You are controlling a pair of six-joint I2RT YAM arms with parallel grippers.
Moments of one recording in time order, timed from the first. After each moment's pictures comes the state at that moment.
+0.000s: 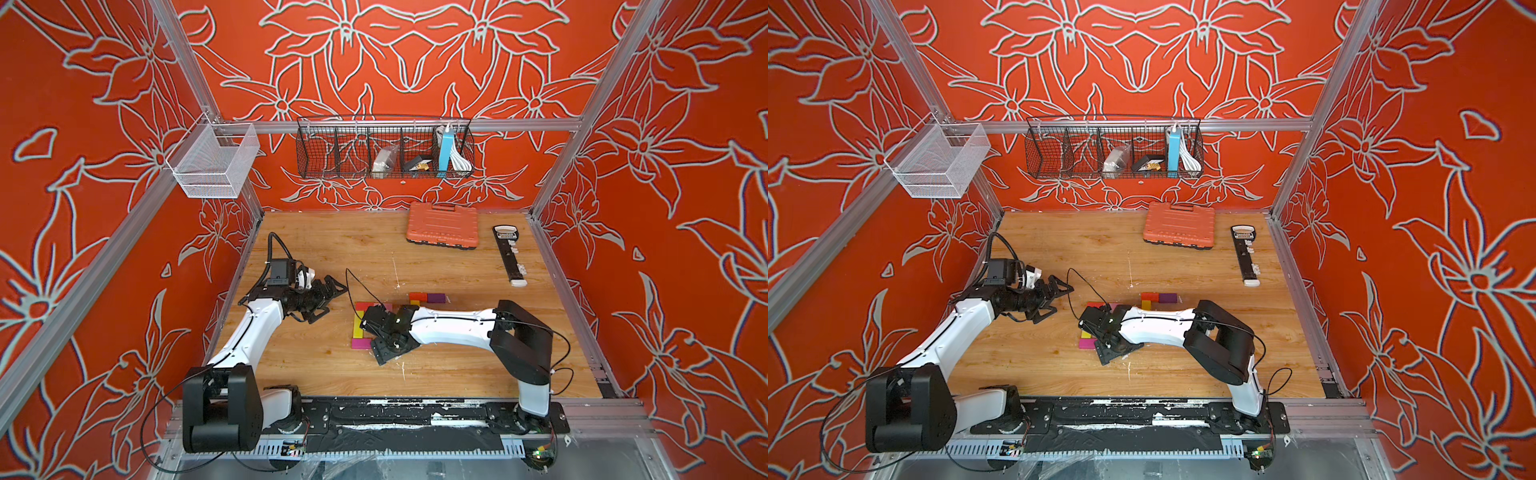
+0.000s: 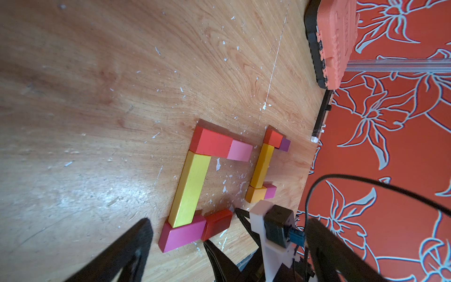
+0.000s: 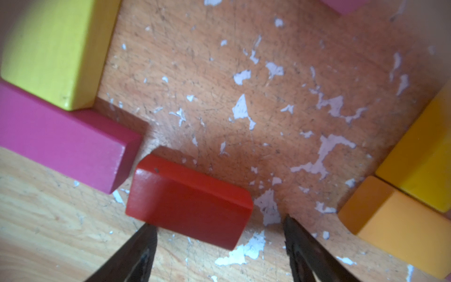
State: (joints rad) left arm 0.10 1.23 0.78 -0.60 0.69 -0.63; right arm 1.18 1.93 1.31 -0.77 0.10 0.69
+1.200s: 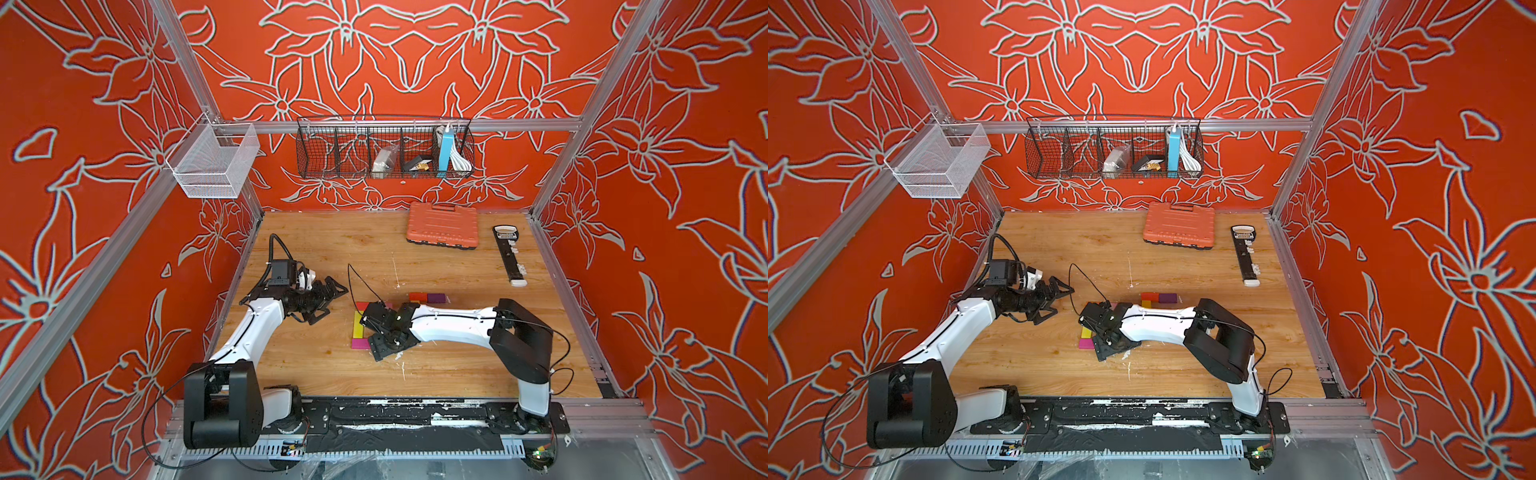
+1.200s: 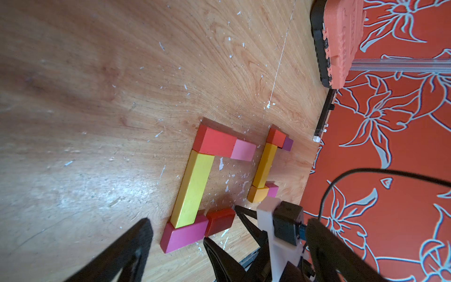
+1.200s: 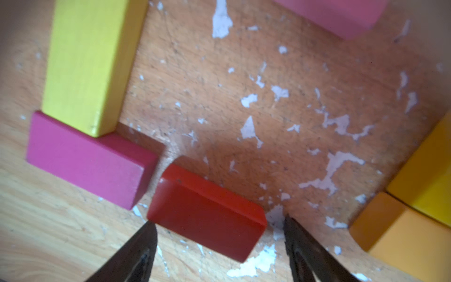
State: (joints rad) left arm 0.10 1.25 0.77 -0.59 0.70 -0.63; right arm 1.16 1.93 1.31 -0.71 0.07 0.71
